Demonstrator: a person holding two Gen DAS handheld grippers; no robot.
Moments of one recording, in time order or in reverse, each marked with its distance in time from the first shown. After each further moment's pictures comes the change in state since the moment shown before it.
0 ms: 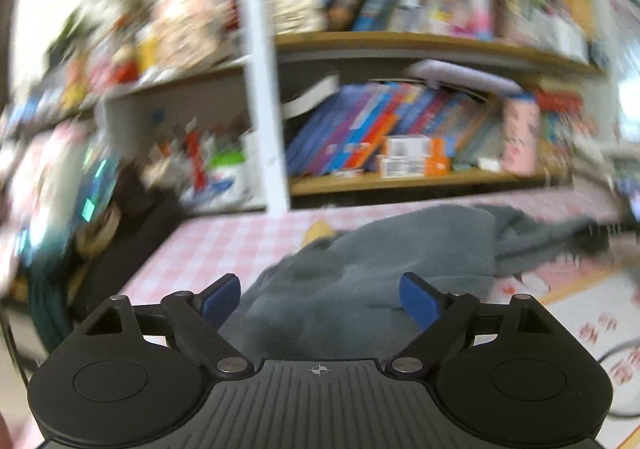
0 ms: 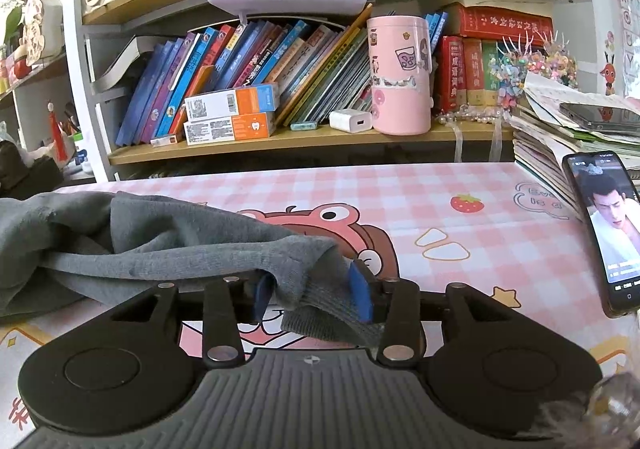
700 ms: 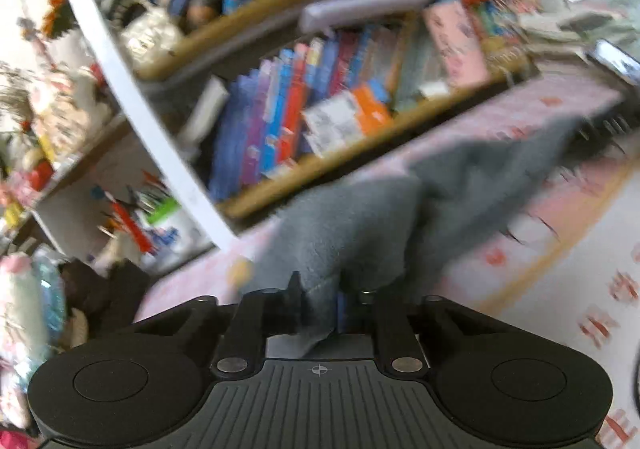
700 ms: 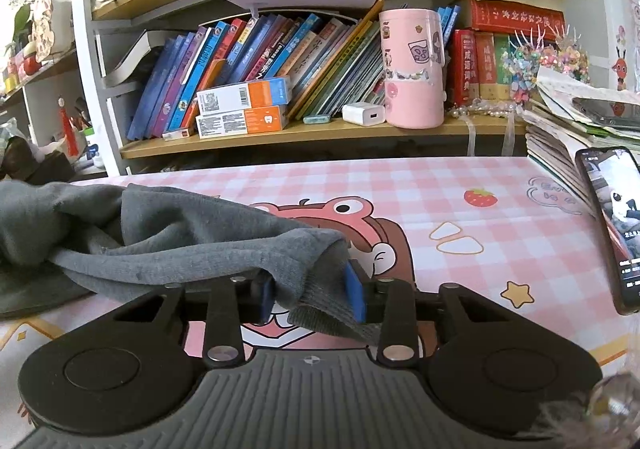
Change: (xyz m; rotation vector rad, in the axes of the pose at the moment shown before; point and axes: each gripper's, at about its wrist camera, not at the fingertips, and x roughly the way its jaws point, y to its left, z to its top) left arm 0.065 -0.065 0.035 0.293 0.045 0.055; right arm 0.001 0.002 -0.002 -0.002 0.017 0.041
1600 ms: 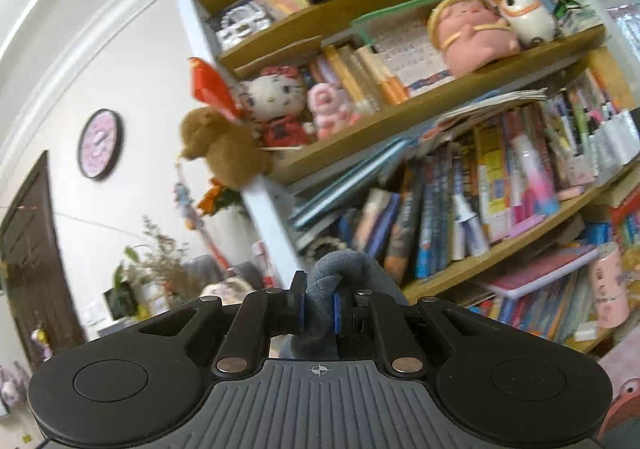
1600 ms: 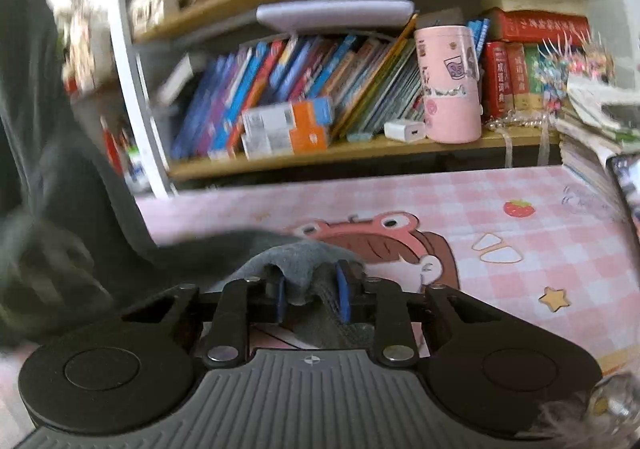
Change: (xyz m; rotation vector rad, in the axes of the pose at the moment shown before) left arm -0.083 0.119 0.191 -0.074 -0.409 0.296; right arm -0.019 0.006 0.002 0.061 -0.068 0.170
